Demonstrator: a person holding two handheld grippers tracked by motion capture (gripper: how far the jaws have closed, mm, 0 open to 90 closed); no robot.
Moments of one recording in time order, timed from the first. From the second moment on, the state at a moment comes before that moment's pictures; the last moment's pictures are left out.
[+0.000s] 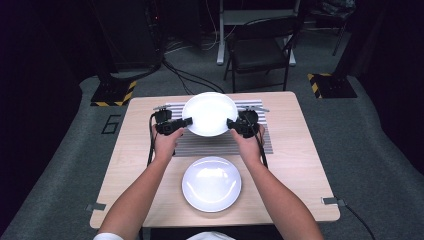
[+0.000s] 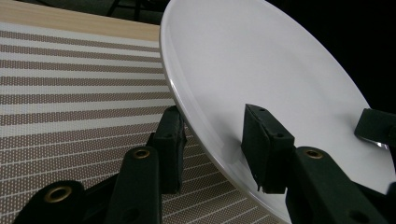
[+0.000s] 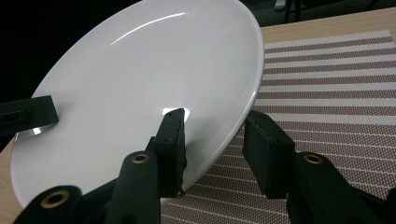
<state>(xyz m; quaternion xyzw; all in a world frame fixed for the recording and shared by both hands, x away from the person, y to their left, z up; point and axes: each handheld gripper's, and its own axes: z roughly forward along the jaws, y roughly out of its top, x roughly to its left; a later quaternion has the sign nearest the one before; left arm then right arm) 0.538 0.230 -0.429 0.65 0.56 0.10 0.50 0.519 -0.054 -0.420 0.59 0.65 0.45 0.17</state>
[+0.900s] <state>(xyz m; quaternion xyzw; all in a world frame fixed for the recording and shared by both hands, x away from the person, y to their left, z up) 0.544 0.226 -0.450 0.66 0.57 0.10 0.48 0.526 -0.053 -0.443 0.60 0.65 0.44 0.17</state>
